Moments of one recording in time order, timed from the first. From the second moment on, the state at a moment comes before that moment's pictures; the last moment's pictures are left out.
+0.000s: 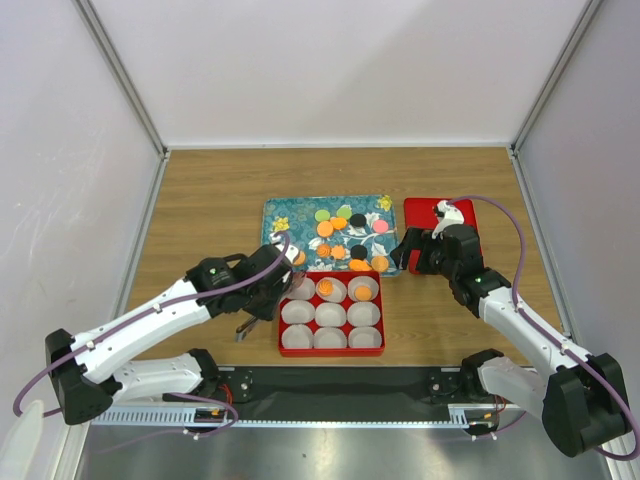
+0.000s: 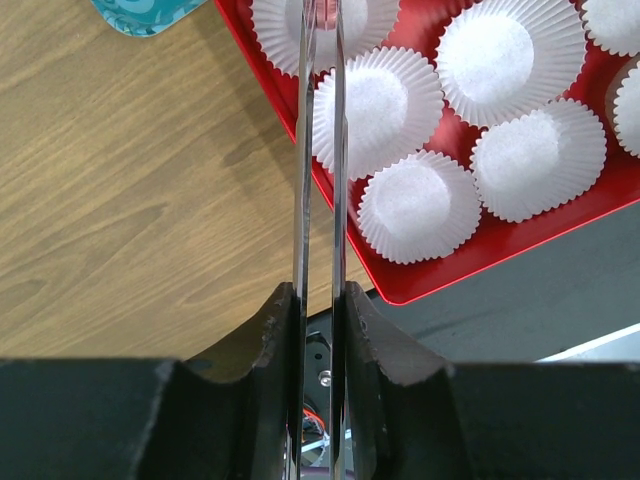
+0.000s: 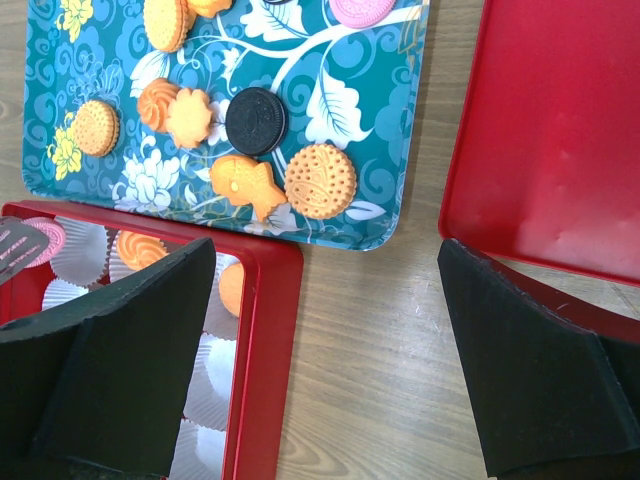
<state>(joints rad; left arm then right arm) -0.94 1.06 0.99 -1.07 -0.20 -0.42 0.35 1.02 0.57 -0.08 -0.09 0.43</state>
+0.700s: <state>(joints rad) -0.94 1.06 0.96 -1.05 -0.20 -0.43 0.35 1.02 0.57 -0.08 -0.09 0.43</state>
